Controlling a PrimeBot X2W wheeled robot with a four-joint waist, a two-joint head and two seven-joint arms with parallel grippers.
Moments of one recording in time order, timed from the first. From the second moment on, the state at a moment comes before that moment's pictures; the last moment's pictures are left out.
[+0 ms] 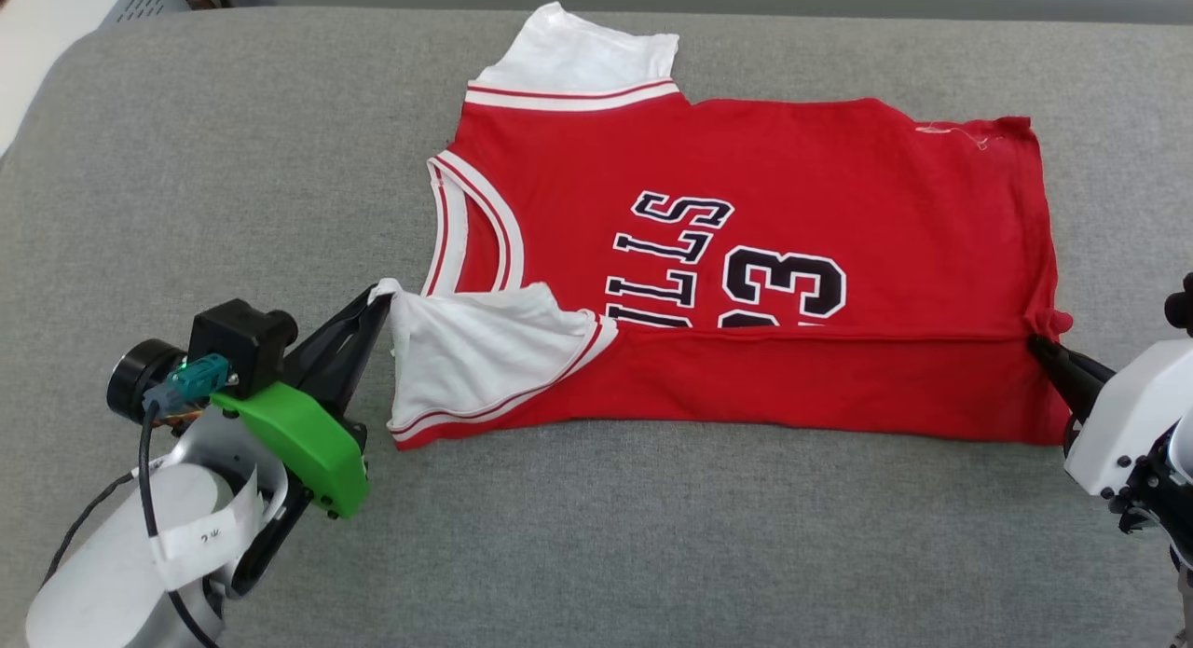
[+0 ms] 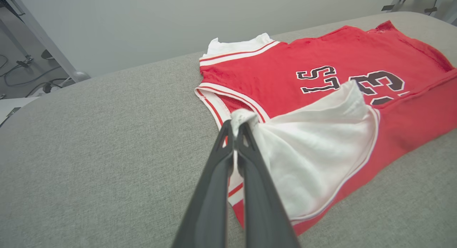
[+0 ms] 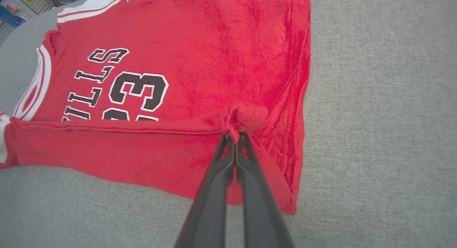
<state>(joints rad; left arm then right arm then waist) -0.39 0.65 -0.56 0.06 -0.65 -0.05 -0.06 -0.18 -0.25 -0.13 -0.12 0.53 0.13 0.72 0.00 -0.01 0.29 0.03</state>
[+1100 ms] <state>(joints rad) -0.41 0.49 -0.51 0.28 -0.69 0.07 -0.22 -0.27 -0.31 -0.07 -0.01 0.41 0.13 0.44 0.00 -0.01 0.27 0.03</state>
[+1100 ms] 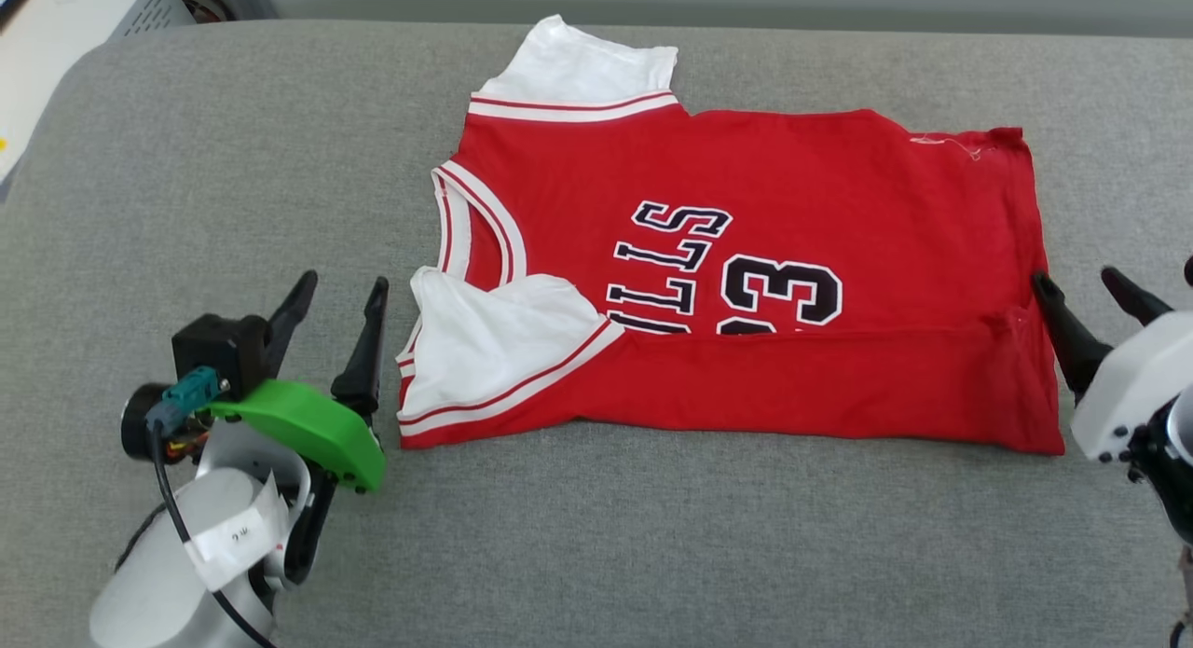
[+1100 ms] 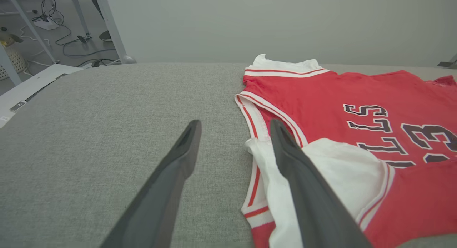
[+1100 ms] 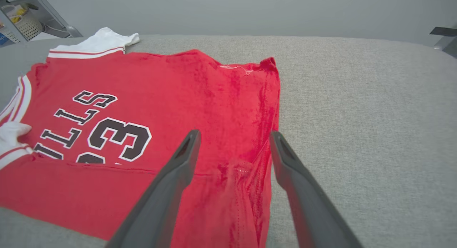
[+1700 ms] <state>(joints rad) -0.24 0.56 -0.56 0.05 -0.80 0.19 0.14 -0.13 -0.17 -0.13 -0.21 0.28 0.13 0.67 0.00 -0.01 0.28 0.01</state>
